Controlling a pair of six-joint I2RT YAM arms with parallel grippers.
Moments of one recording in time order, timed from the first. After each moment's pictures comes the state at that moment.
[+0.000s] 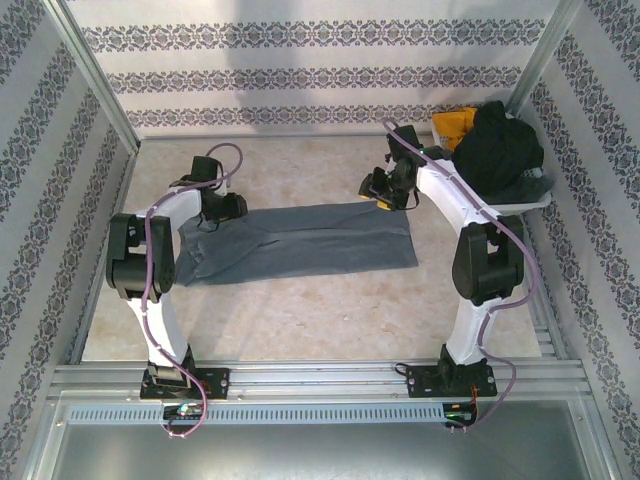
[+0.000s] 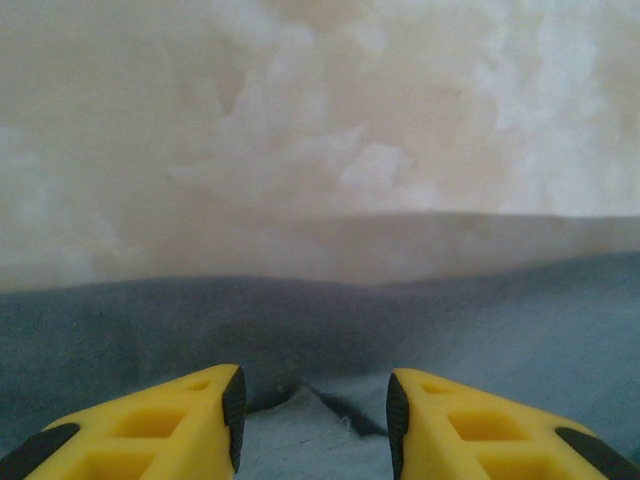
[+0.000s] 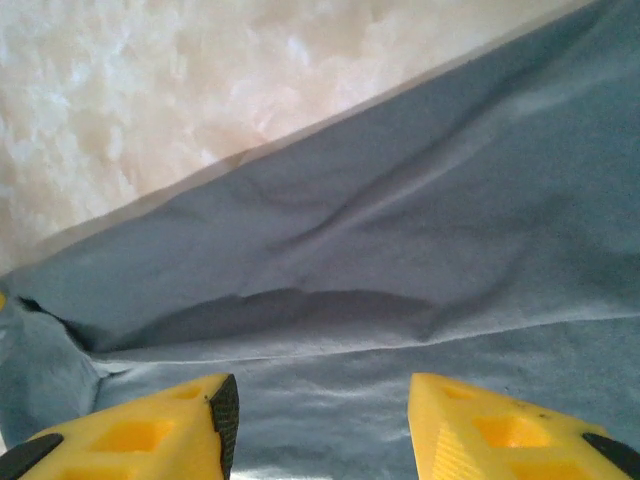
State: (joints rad) left arm -0.04 1.93 1.32 -0.52 0.21 -0.26; right arm 0.24 1.89 1.61 -0.89 -0.32 0.65
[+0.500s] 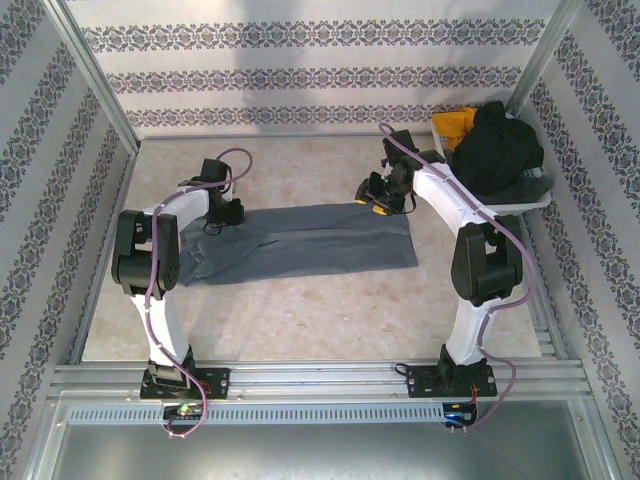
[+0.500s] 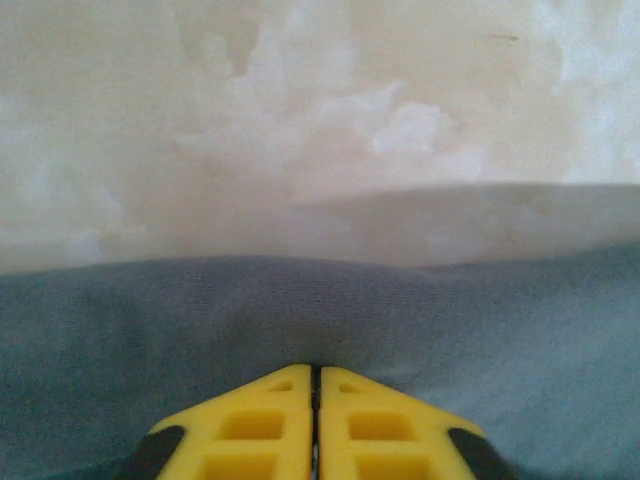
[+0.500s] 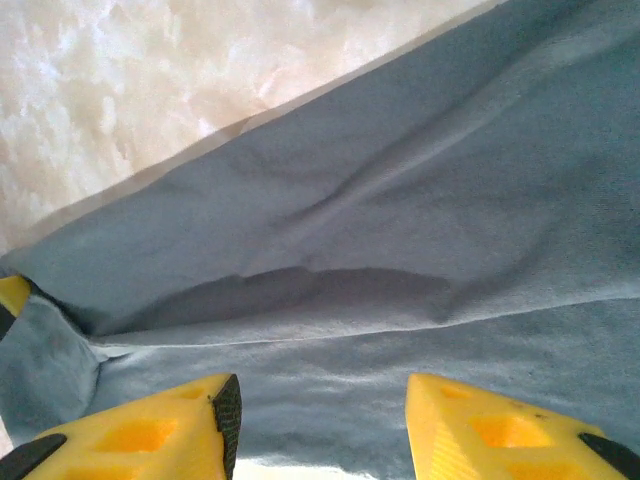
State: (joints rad) left arm -0.08 1.96 1.33 -0.56 0.13 -0.24; right arm 0.26 1.89 1.60 -0.88 -0.33 0.66
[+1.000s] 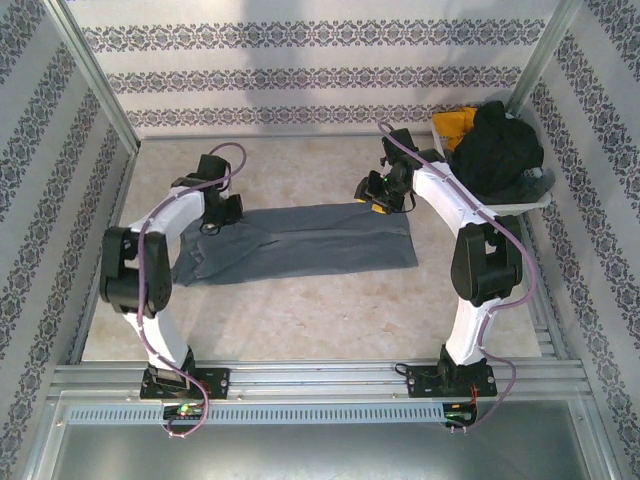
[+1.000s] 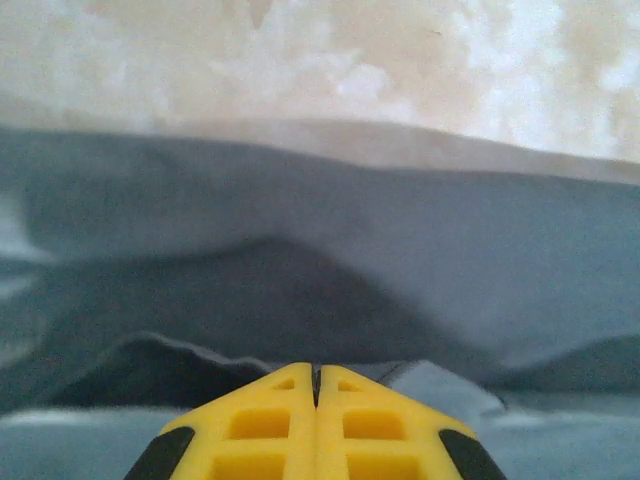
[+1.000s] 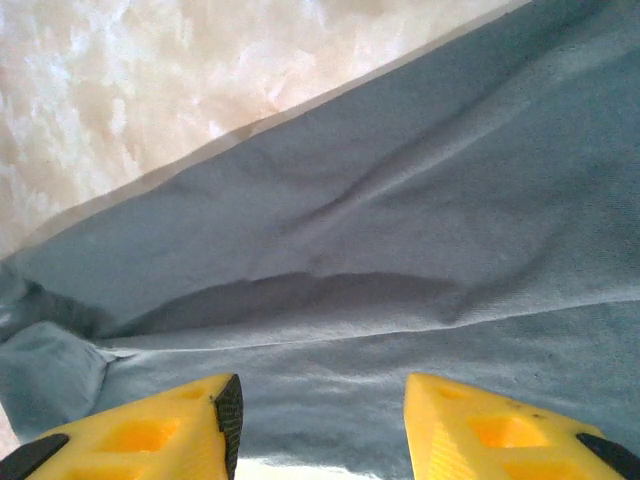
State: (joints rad) left arm -0.12 1.69 1.26 -0.71 0.12 -0.45; right arm 0.26 1.89 1.61 -0.88 -0.33 0.65
